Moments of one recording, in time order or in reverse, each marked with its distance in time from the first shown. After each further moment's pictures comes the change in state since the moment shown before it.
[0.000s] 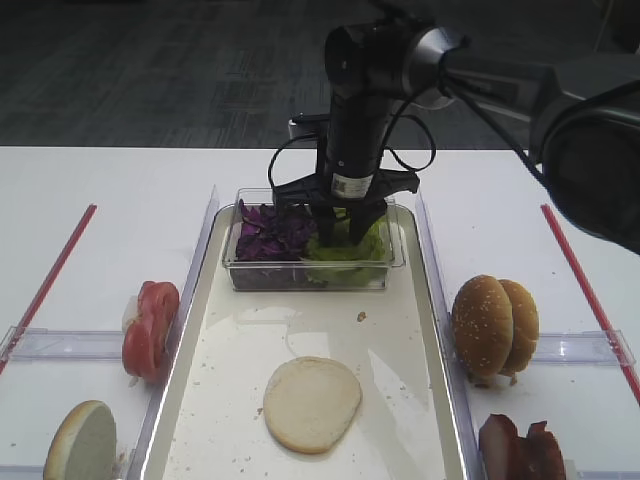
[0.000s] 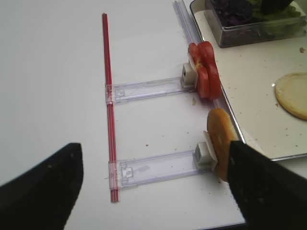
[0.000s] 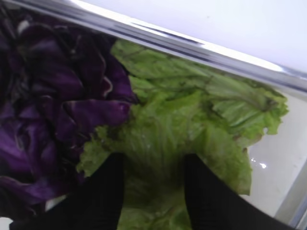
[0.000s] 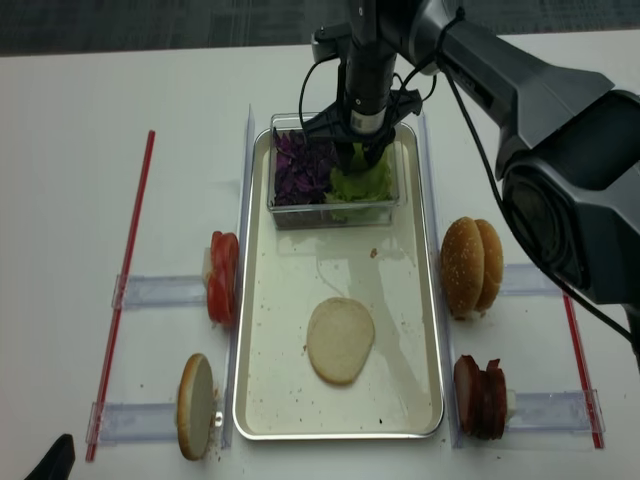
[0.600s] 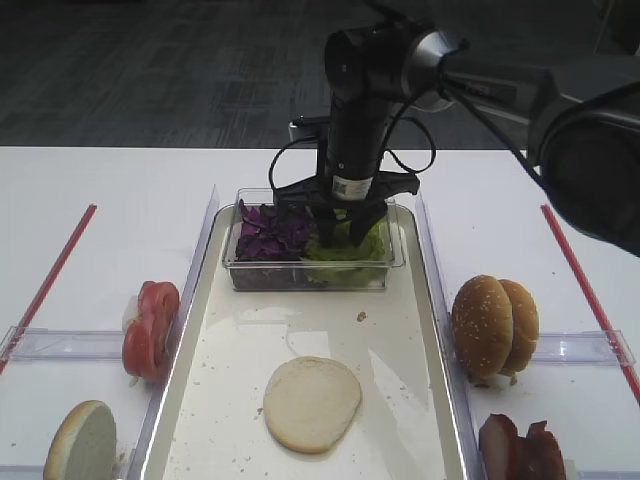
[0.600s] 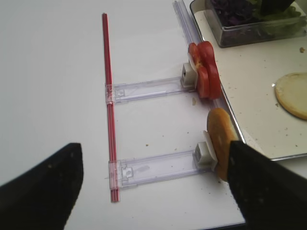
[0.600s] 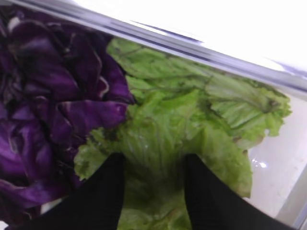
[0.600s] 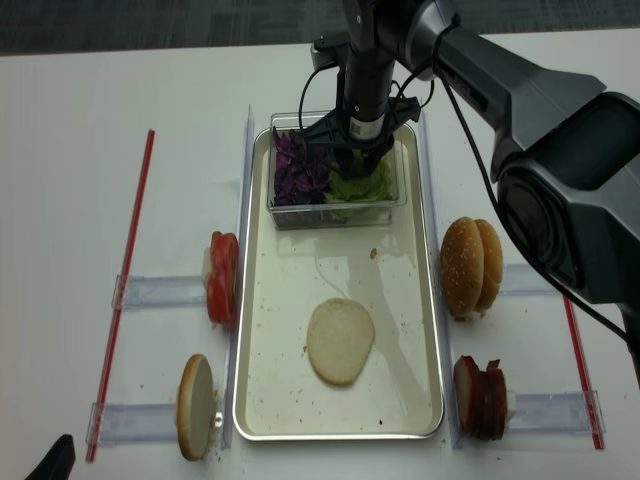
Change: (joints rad) left arm 0.000 0.000 0.000 0.000 0.000 0.000; right arm 0.000 0.011 0.000 -0.001 0.001 0.000
